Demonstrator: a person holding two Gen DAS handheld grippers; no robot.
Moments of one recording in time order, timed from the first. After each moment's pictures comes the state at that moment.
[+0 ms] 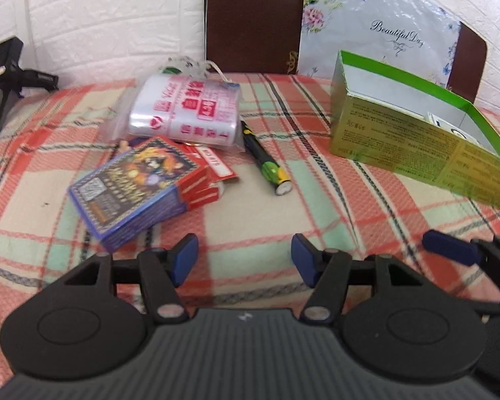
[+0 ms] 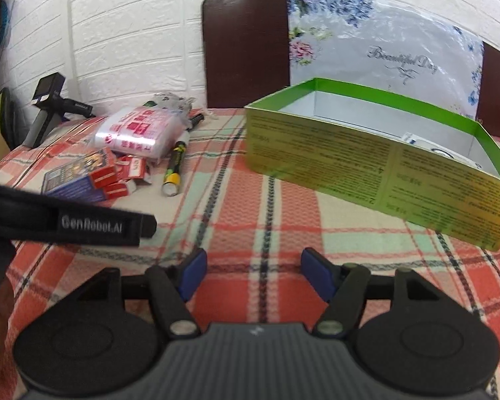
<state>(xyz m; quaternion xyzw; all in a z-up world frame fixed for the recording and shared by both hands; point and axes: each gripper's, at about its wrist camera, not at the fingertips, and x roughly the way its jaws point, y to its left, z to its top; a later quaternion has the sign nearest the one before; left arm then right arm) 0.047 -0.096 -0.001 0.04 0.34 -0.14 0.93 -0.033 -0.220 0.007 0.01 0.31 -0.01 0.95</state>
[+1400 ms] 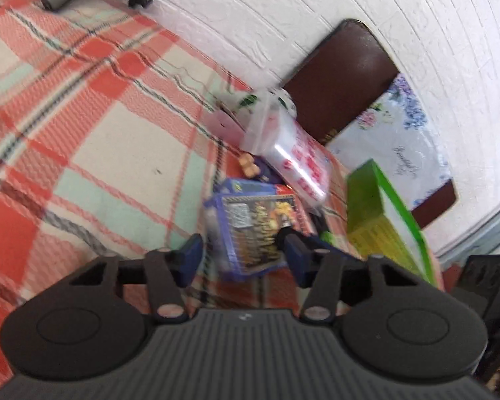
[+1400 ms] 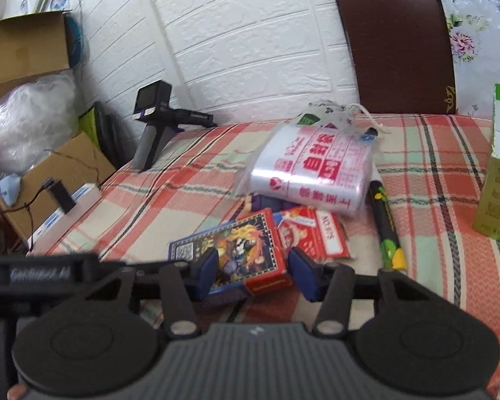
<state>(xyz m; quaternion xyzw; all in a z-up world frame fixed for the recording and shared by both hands) 0.080 0.059 -0.004 -0.28 0.37 -0.20 0.86 0.051 -0.136 0.029 0.10 0.33 0.19 0.92</state>
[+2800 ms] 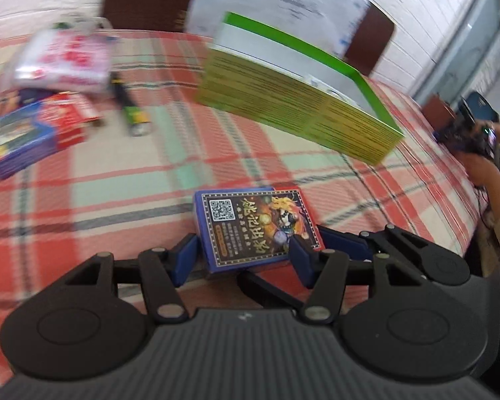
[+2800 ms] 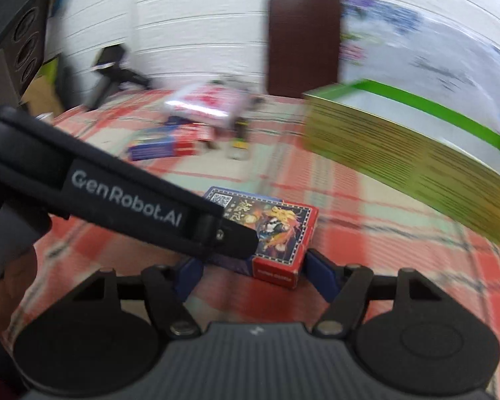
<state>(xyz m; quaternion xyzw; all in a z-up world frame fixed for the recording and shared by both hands) 0.017 -0.132 0.006 -0.03 0.42 -0.34 0.84 -0.092 -0.236 0.009 -0.01 0.33 0.04 0.94</state>
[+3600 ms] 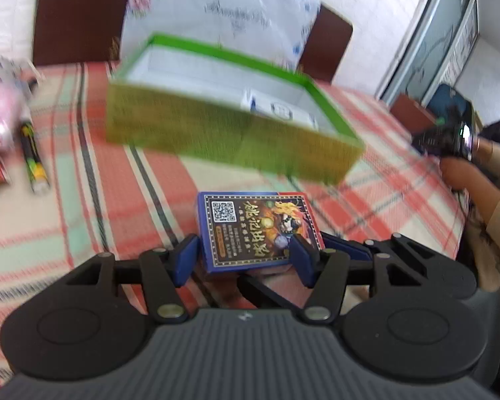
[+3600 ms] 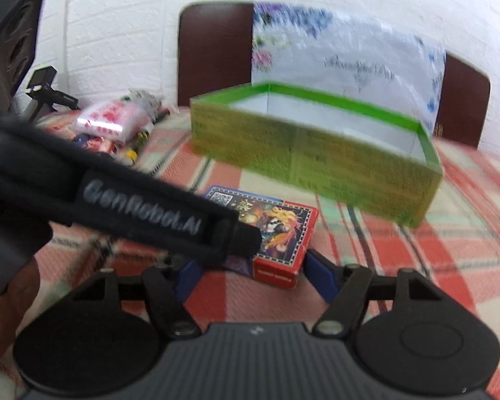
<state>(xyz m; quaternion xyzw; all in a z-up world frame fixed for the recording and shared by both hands) 0.018 -0.190 0.012 -0.02 0.35 -0.38 0.86 -0.096 -0.270 0.007 -0.04 0.27 -0.05 0.96</state>
